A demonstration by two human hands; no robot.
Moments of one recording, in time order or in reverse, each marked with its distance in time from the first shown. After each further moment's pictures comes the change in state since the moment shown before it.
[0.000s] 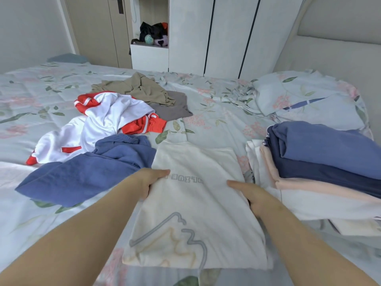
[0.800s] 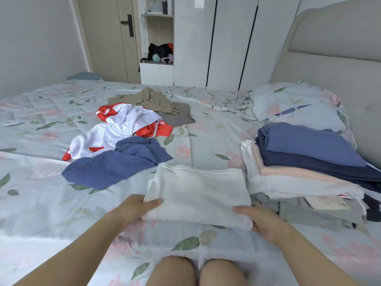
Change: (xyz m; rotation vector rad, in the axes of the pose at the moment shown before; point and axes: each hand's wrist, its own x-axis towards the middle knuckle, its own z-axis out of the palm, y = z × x) left_hand -0.108 -0.086 -0.047 0.368 -0.012 0.222; right_hand -0.096 0.062 -0.031 -0.177 -0.072 -0.053
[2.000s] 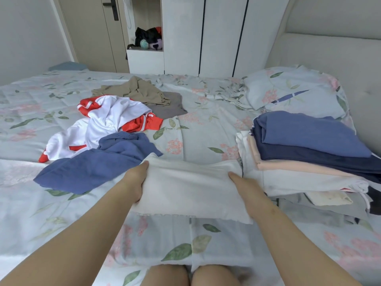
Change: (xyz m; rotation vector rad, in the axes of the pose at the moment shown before) left_hand 0.053 0.071 0.027 -0.517 0.275 -0.168; right_hand 0.045 -0.040 0.013 -0.057 0.303 -0.078
